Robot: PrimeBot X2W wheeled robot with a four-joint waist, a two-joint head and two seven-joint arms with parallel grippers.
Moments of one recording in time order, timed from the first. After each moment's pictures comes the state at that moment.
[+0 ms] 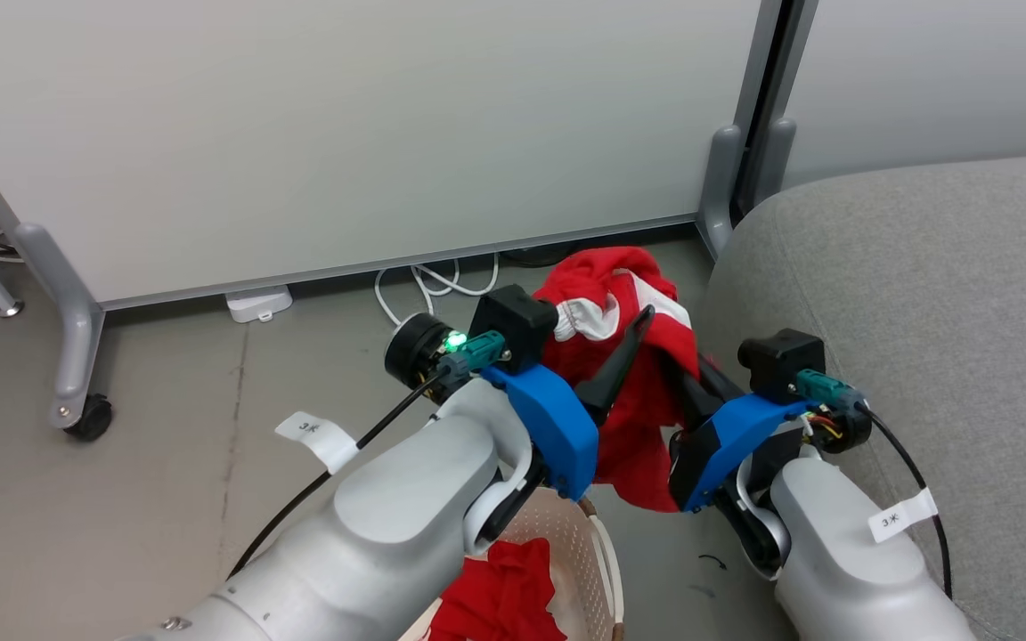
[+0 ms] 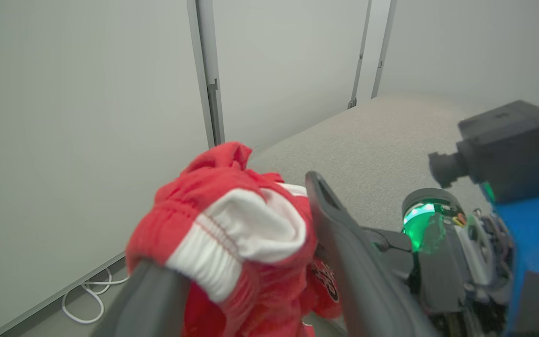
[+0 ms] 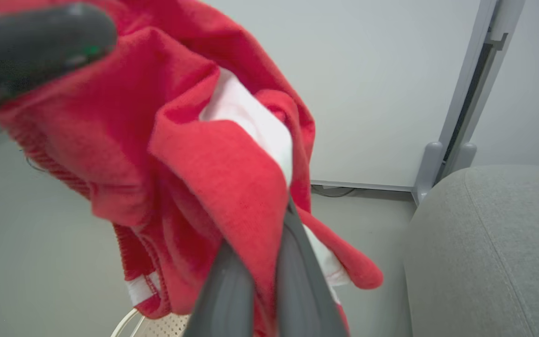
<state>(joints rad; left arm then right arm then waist) -0.86 0.06 -1.20 0.74 -0.94 -0.02 -0.26 -0.60 -0.05 0.39 0.86 0.34 0.13 -0.25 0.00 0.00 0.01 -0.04</state>
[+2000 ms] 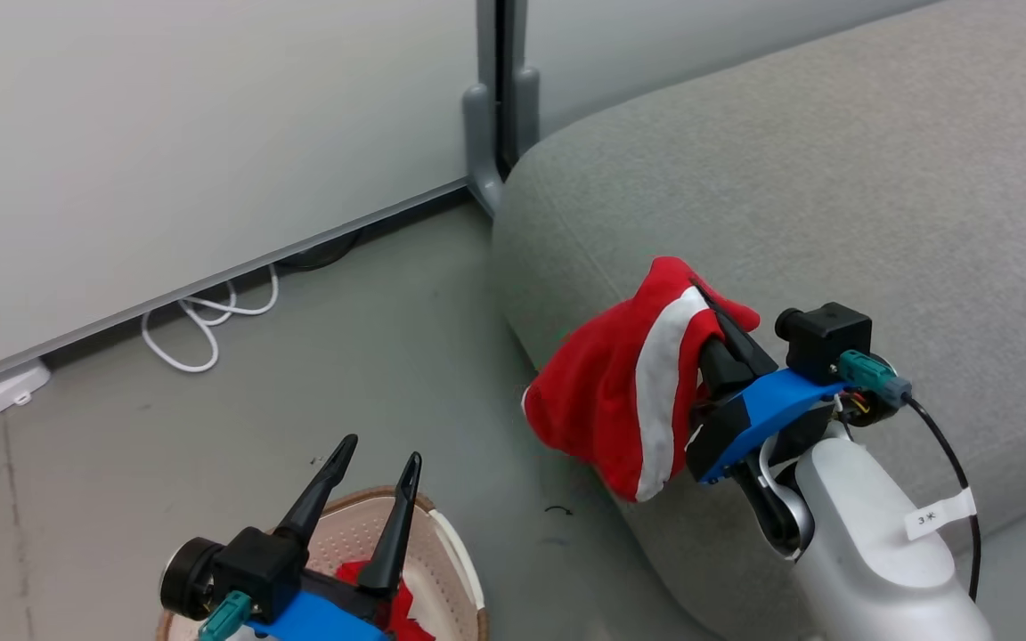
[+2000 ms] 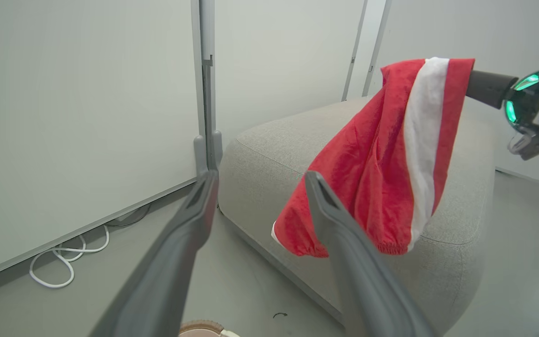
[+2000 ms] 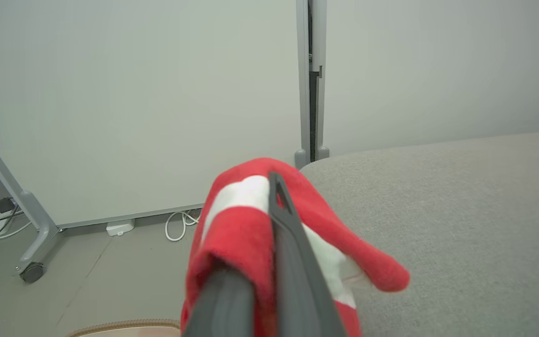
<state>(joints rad) -0.06 0.22 -0.40 0.21 -0.31 -0.12 -0.26 -0.55 -0.05 0.26 0.66 0.28 0.13 -0.22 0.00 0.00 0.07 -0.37</state>
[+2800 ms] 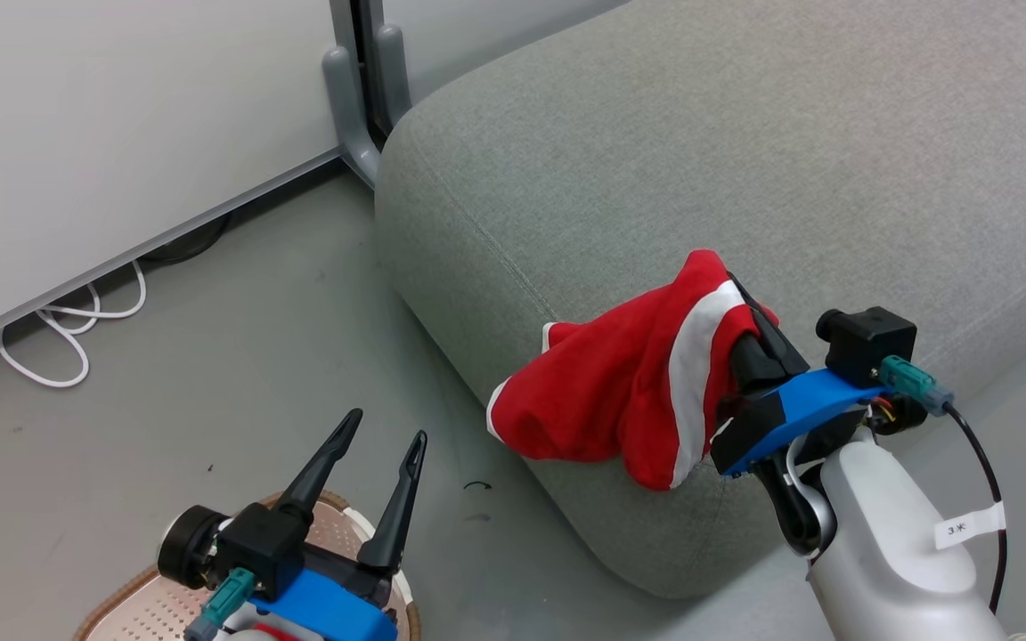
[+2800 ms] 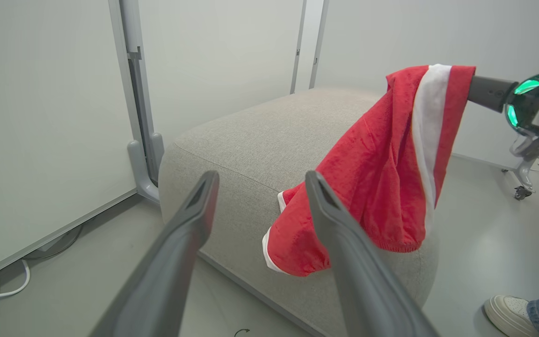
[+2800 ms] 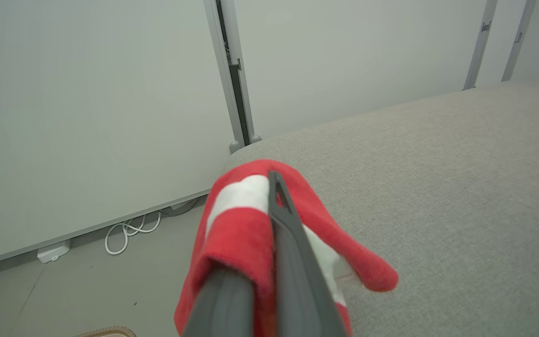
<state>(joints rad) -0.12 0.24 -0.42 0.21 -0.29 -0.13 -0.26 -0.52 -0.05 0.19 0.64 0.30 0.13 -0.24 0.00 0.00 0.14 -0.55</state>
